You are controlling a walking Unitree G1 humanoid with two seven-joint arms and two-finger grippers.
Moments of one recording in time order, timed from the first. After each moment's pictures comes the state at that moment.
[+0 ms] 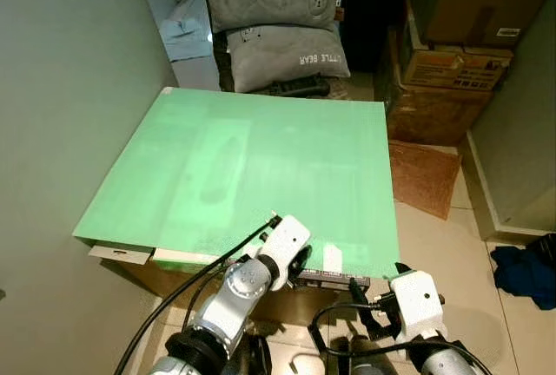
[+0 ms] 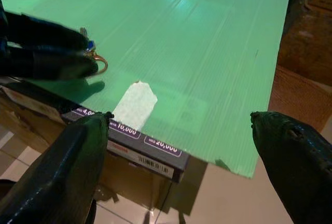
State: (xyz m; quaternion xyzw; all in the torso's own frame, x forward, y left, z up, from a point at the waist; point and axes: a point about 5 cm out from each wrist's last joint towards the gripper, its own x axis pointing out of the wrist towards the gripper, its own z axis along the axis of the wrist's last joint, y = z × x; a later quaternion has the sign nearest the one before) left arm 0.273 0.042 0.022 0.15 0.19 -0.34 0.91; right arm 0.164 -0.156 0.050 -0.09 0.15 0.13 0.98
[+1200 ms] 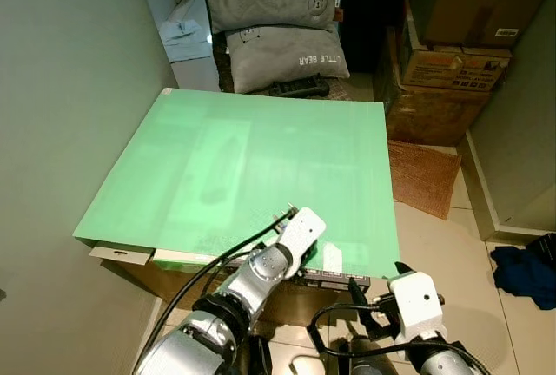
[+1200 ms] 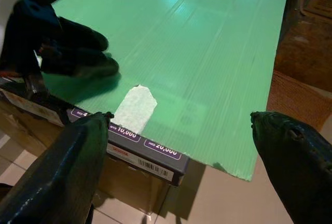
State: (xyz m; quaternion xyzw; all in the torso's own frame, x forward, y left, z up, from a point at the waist) left arm 0.300 0.027 0.022 0.19 0.21 -0.31 0.91; right arm 0.163 -0.154 0.051 -0.09 0.14 0.12 0.98
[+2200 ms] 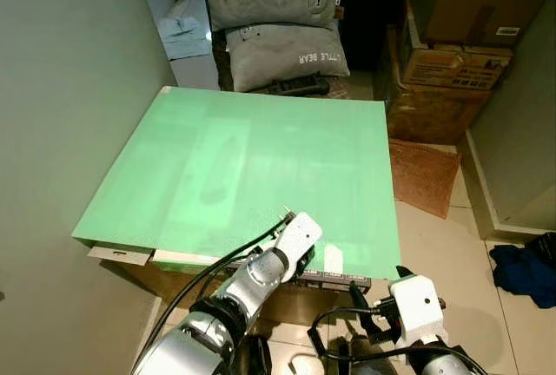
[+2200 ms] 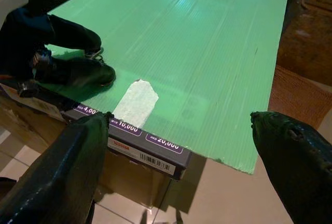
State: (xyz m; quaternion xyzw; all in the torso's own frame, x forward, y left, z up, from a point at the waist) left arm 0.291 0.029 0.013 0.22 0.20 -0.32 0.90; right arm 0.158 -0.155 0.048 -0.09 0.15 0.12 0.98
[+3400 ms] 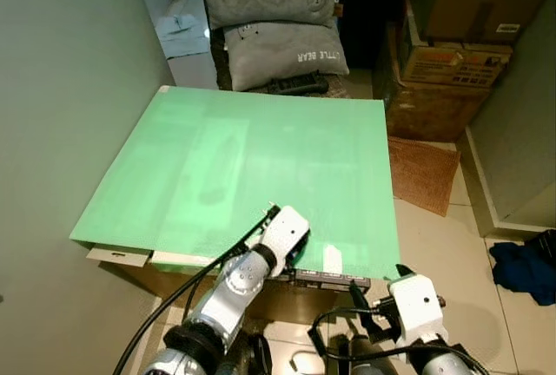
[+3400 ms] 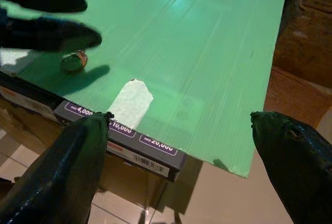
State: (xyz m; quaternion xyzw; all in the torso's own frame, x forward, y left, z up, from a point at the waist) left arm 0.279 0.049 0.031 0.17 0.12 -0.32 0.92; right arm 0.160 -0.156 0.049 -0.10 0.15 0.12 0.98
